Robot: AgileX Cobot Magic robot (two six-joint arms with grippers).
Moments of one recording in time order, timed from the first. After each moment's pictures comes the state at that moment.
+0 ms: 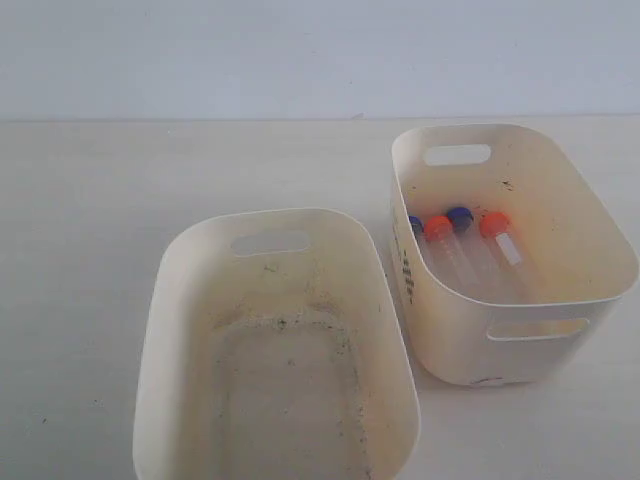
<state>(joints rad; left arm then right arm) 0.00 0.00 0.00 -0.02 0.18 0.02 0.12 0.00 0.00 0.01 0.34 0.22</state>
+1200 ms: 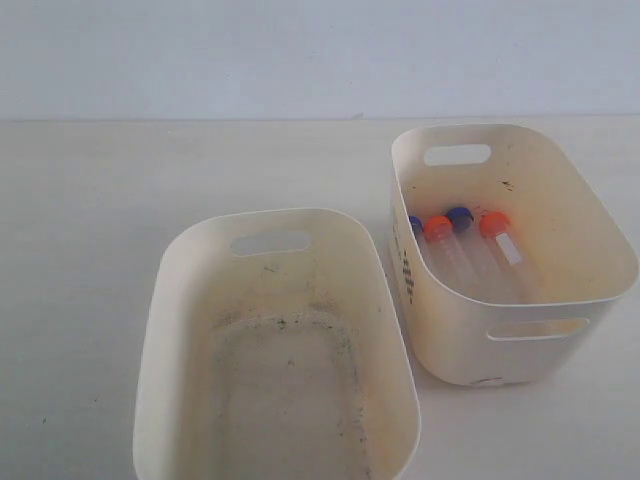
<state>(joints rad) 0.00 0.00 0.00 -0.02 0.18 0.02 0.12 0.20 -0.39 0.28 0.21 -0.11</state>
